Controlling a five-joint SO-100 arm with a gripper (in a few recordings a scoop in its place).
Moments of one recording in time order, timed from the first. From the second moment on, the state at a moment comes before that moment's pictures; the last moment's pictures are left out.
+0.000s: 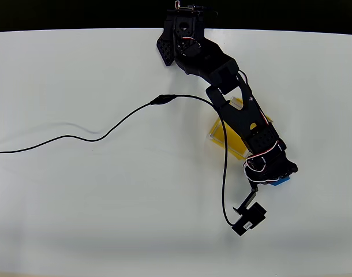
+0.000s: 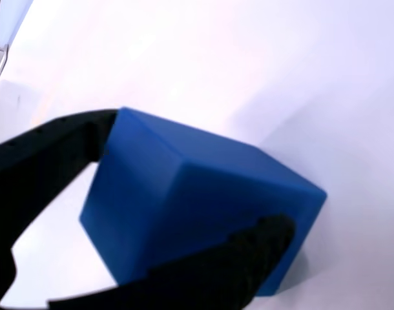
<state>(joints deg) -41.4 56.2 68.0 50.0 -74.1</state>
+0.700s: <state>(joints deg) -42.1 56.2 68.0 50.9 -77.5</state>
